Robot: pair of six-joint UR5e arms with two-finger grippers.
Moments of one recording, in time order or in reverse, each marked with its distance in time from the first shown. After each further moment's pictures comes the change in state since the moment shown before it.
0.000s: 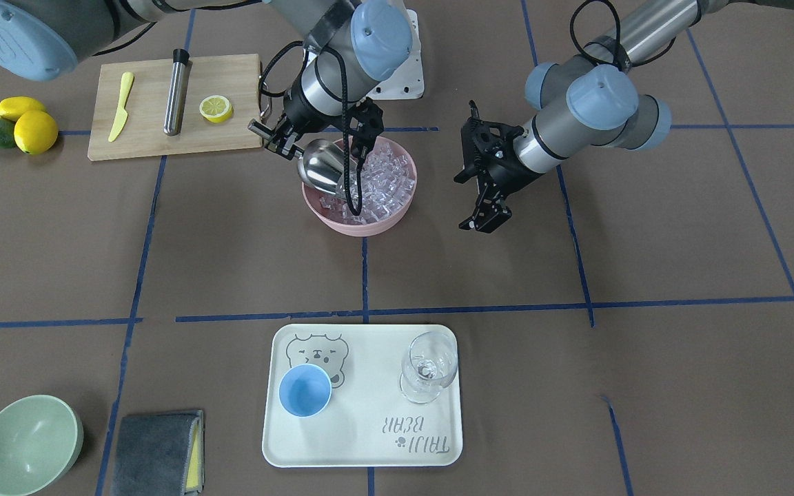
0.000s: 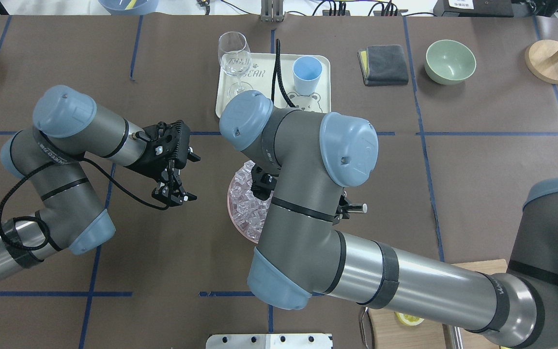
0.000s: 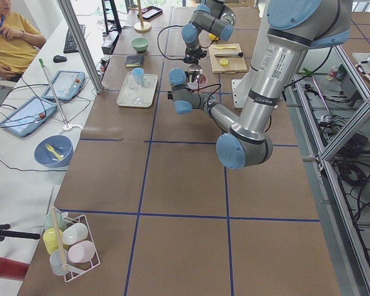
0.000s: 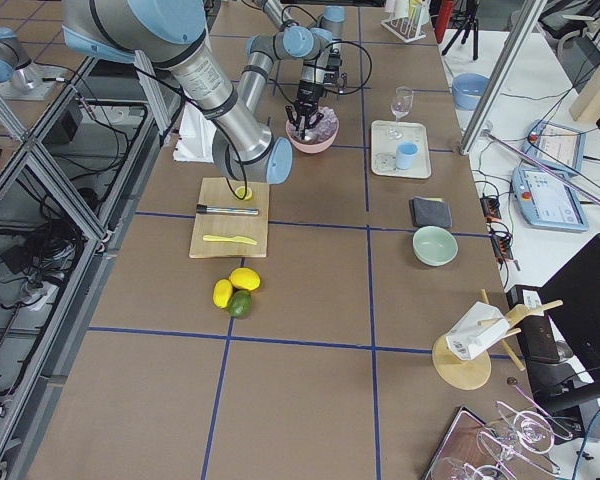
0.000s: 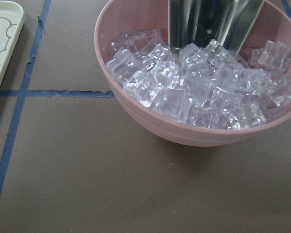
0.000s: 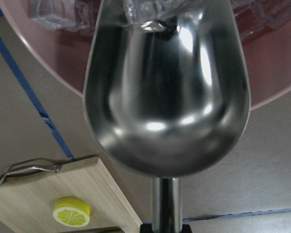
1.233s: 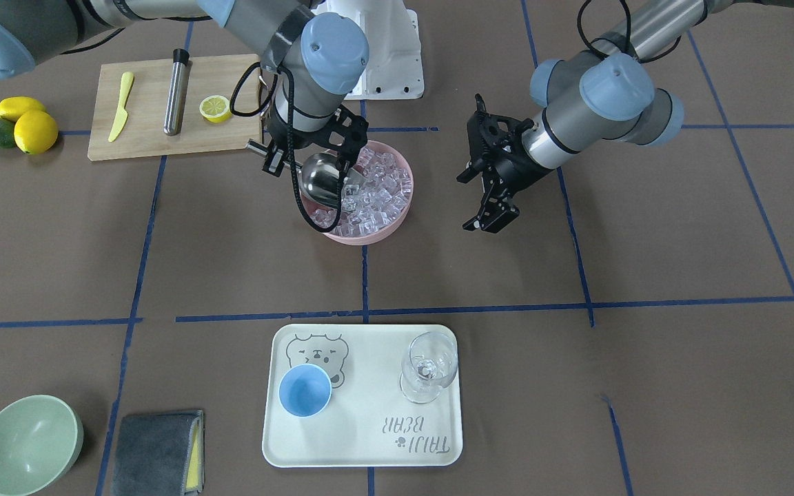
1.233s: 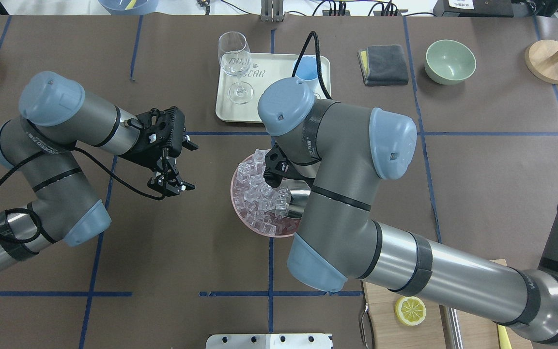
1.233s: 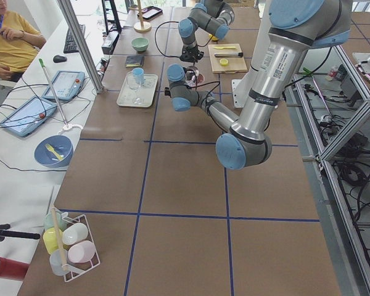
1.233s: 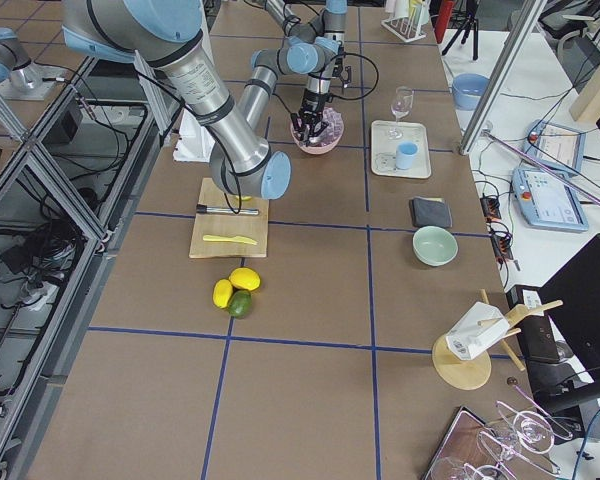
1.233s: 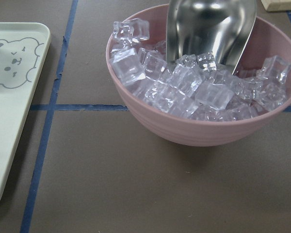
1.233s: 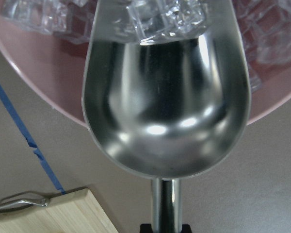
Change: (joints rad) left arm -0.031 -0.002 -0.032 0.006 -0.006 0.000; right arm 0.043 -0.104 0.059 0.190 0.085 0.033
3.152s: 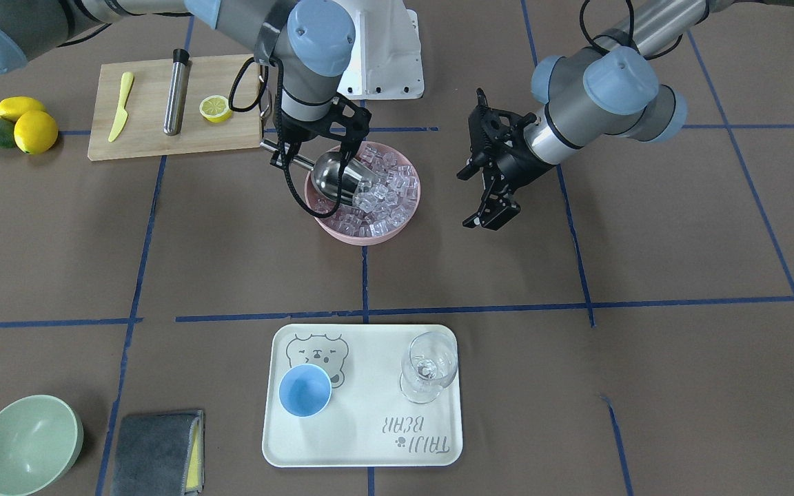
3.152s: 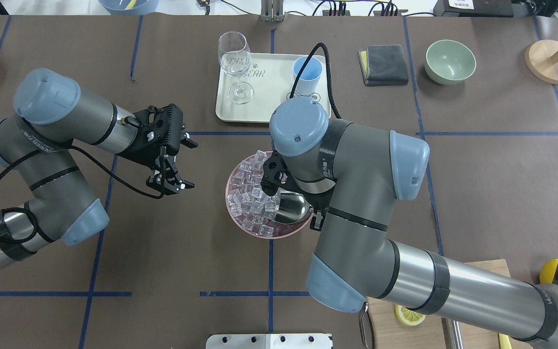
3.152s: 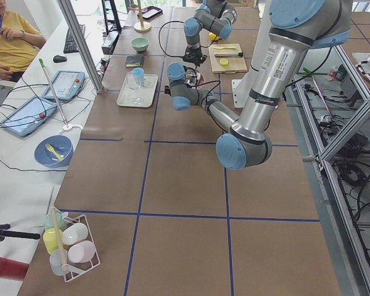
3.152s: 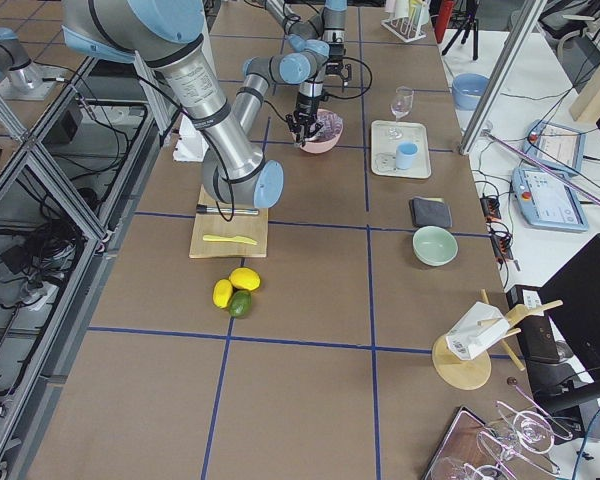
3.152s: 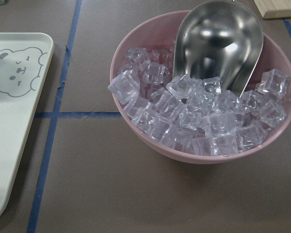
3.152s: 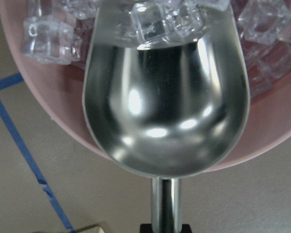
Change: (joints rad) left arm -0.008 0.003 -0.017 0.000 -0.003 0.001; right arm -0.032 -0.081 0.052 0.184 0.005 0.133
